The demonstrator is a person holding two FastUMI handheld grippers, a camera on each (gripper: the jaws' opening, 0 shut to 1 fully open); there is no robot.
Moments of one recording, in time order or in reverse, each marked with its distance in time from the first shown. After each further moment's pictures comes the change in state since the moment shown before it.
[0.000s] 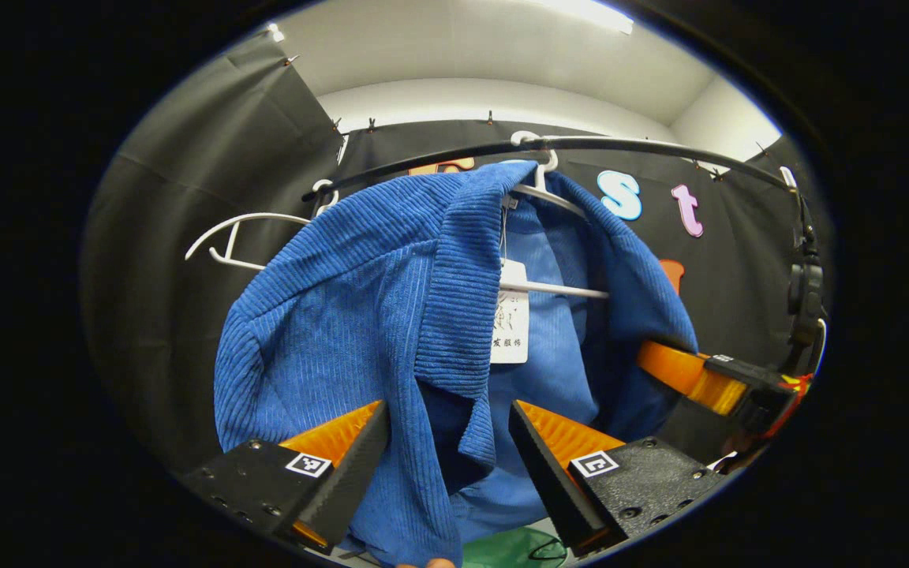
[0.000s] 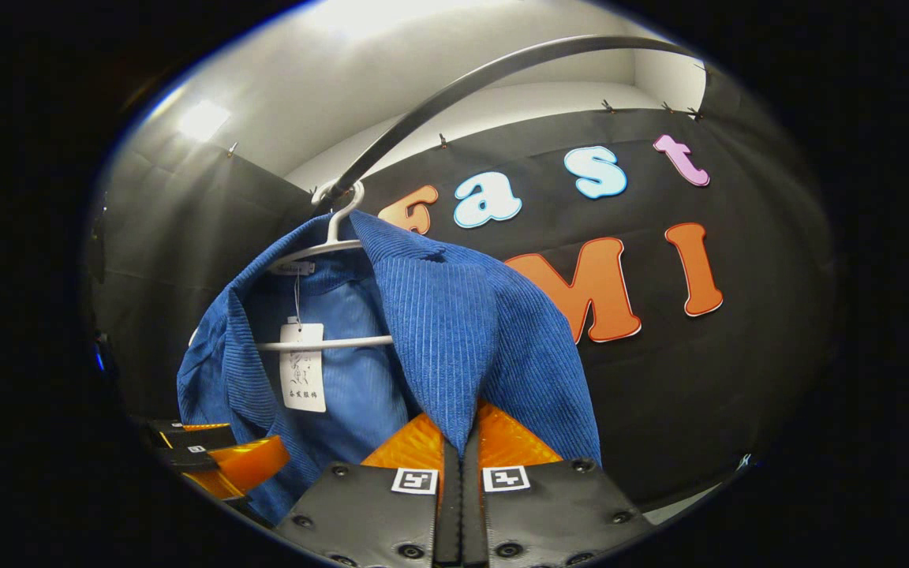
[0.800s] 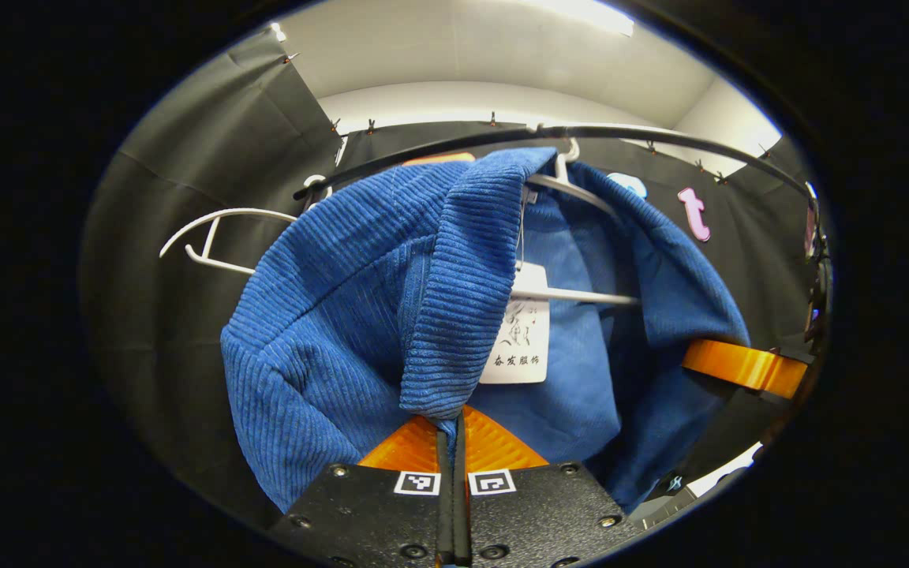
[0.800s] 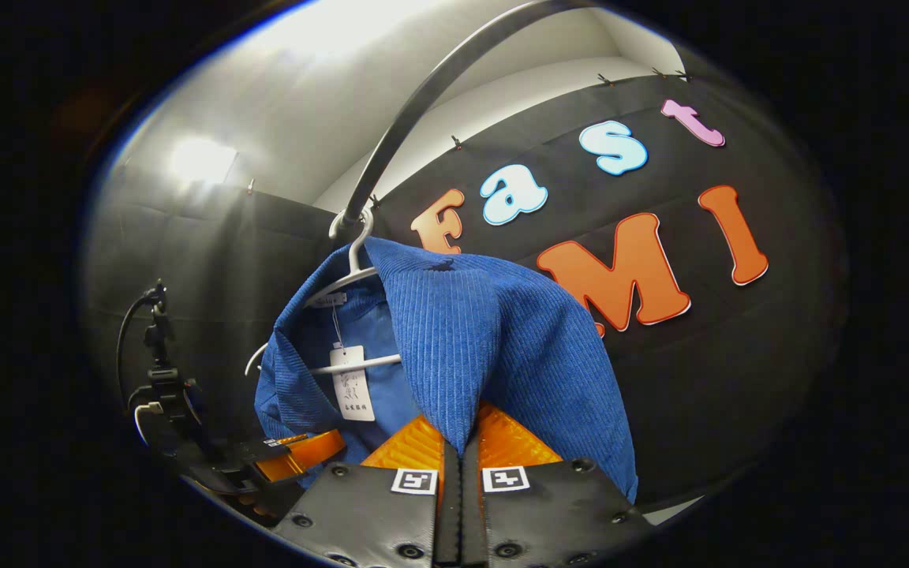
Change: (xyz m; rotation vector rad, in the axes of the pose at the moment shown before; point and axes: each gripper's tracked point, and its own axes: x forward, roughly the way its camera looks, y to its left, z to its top) left arm 0.028 0.003 0.013 -0.017 -0.052 -0.021; right arm -0.013 0.005 0.012 0.185 0.063 0.252
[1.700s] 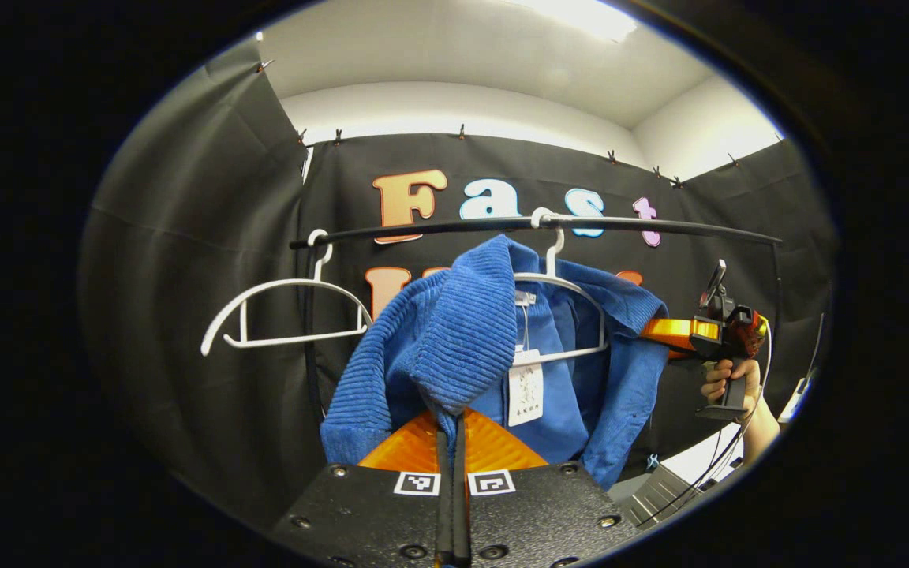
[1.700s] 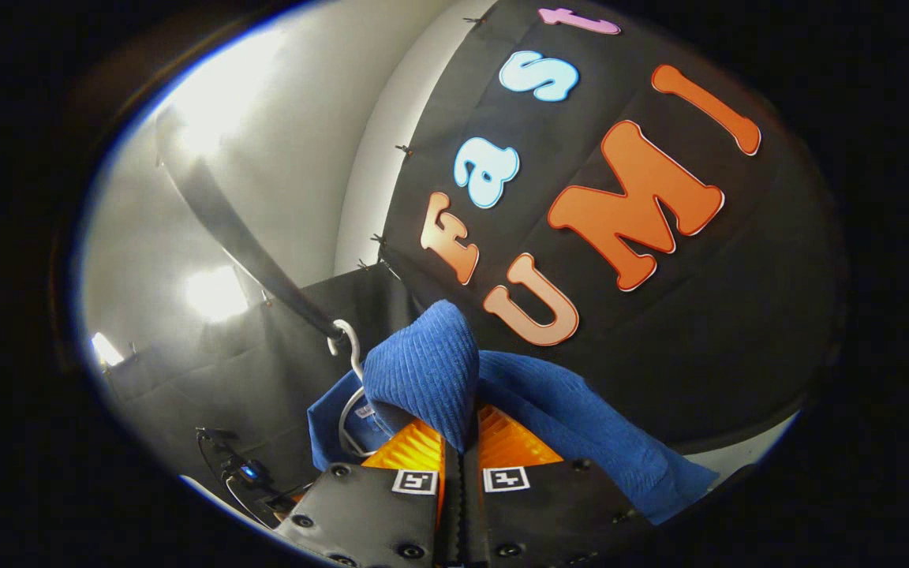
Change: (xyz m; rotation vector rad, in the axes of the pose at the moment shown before) left arm -0.068 0.065 0.102 0.057 0.051 -0.172; right arm 0.031 -0.031 0.076 0.507 0.068 0.181
